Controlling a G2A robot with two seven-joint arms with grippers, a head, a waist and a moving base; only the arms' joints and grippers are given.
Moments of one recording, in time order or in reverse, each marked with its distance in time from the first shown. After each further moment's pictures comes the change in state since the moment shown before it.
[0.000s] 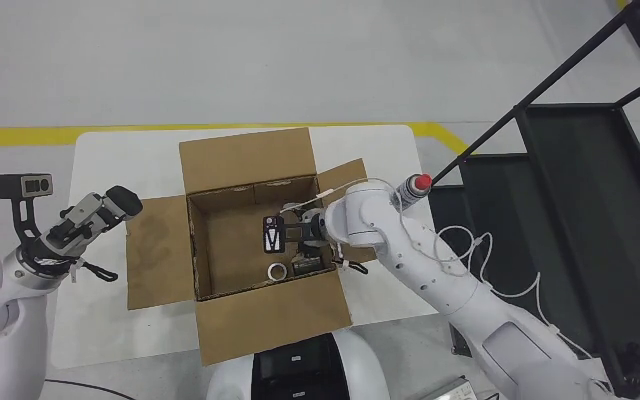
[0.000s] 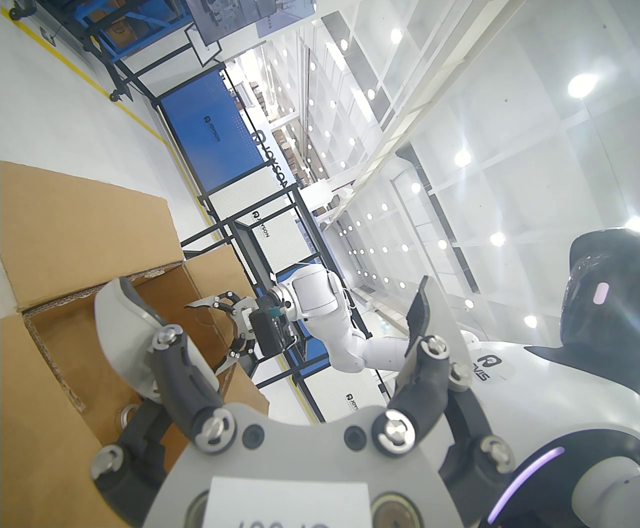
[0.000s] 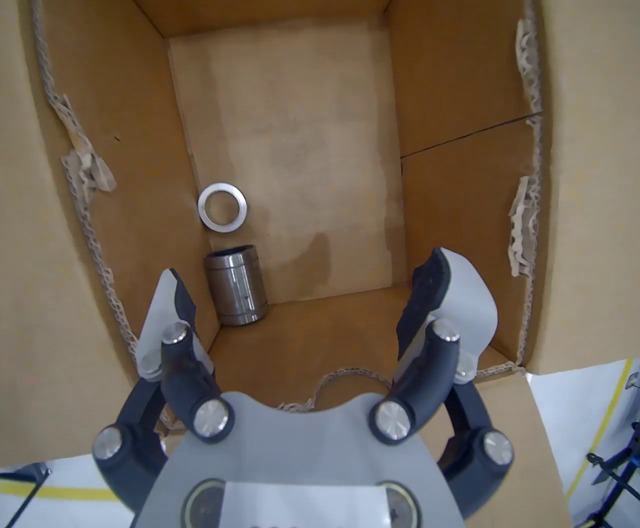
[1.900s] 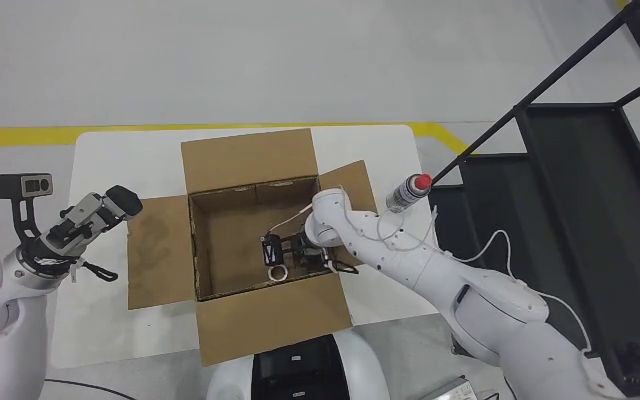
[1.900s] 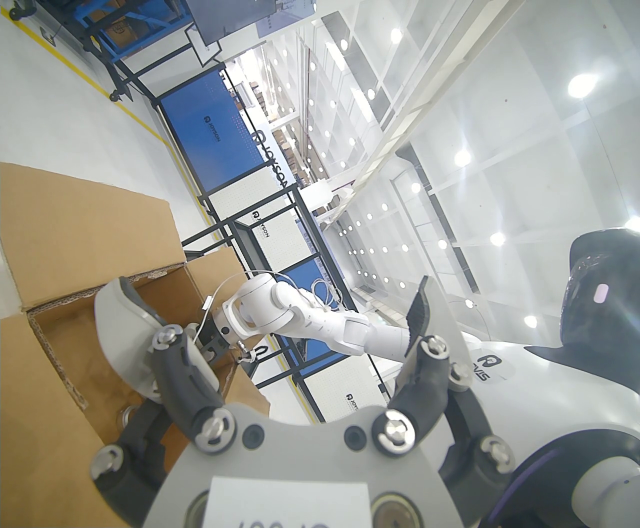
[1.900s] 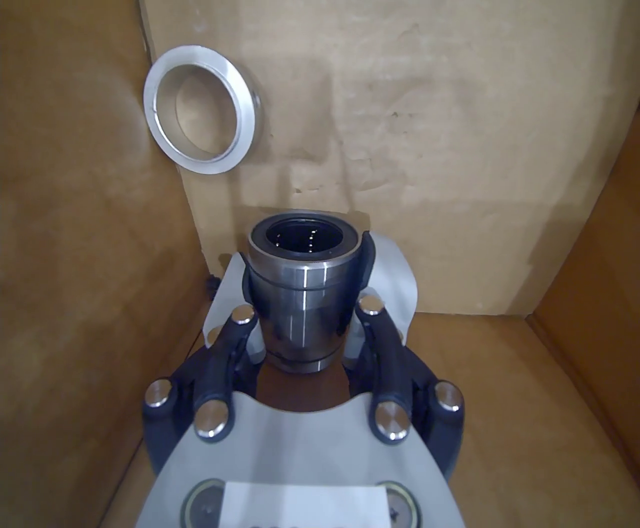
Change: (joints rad) left arm 0.000 0.000 0.000 0.000 0.000 0.000 0.000; right arm 0.234 -0.115 -0.369 0.478 0.030 0.037 -0.072
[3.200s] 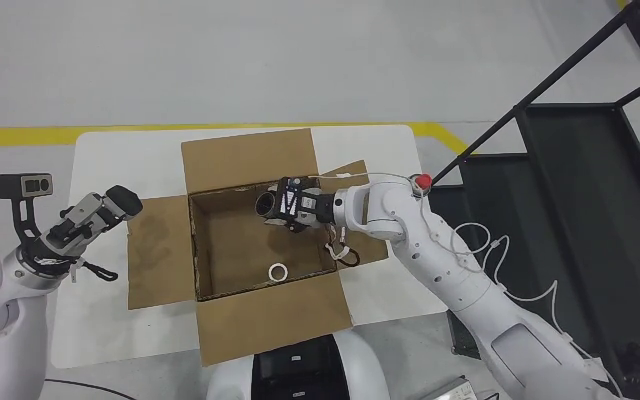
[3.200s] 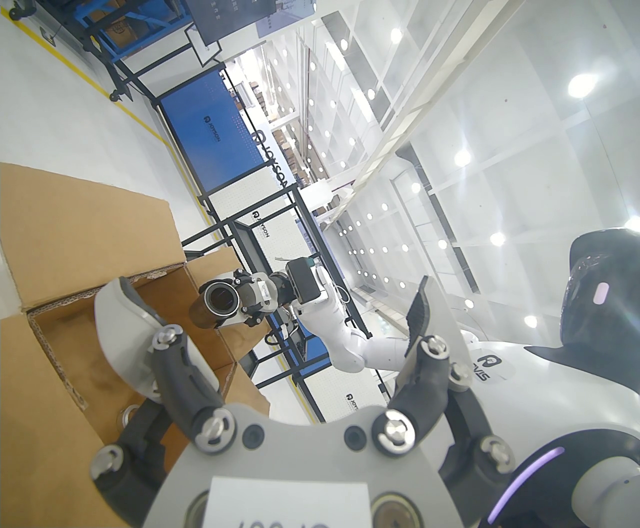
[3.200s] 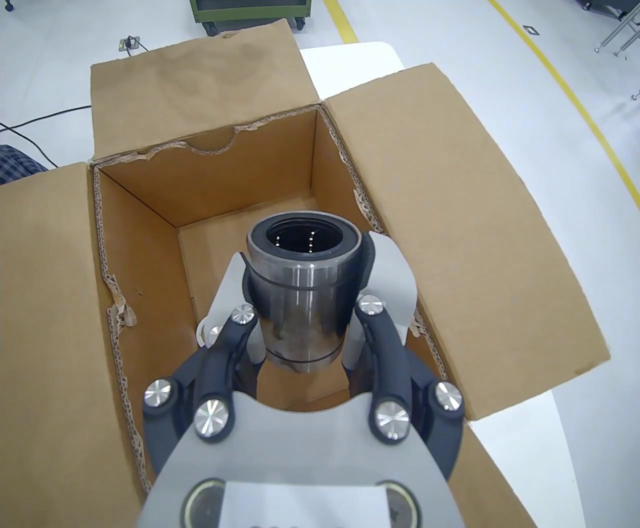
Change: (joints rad) left arm 0.000 0.000 0.000 0.000 0.000 0.000 0.000; right arm -0.292 0.162 0.481 -0.445 0.023 0.054 -0.477
